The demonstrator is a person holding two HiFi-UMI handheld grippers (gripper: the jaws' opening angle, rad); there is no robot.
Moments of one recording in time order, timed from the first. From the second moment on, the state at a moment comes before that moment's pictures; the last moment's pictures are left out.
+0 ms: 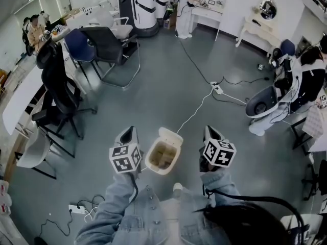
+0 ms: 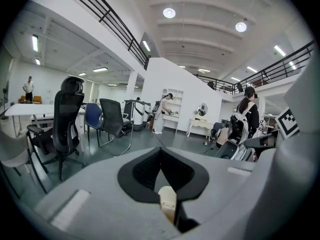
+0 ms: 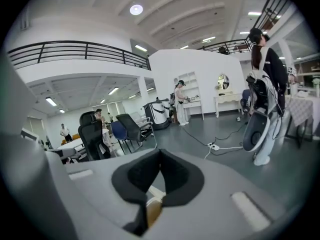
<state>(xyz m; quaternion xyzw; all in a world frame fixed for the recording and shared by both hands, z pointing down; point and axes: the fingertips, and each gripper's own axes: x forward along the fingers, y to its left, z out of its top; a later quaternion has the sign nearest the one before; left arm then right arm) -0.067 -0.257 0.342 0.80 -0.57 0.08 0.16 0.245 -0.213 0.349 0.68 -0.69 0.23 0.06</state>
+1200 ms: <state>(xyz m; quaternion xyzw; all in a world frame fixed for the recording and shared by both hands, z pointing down) -0.047 -0.271 0.352 0.81 -0.56 0.09 0.17 0.248 -0.220 0.350 0.68 -0.69 0.23 0.09</state>
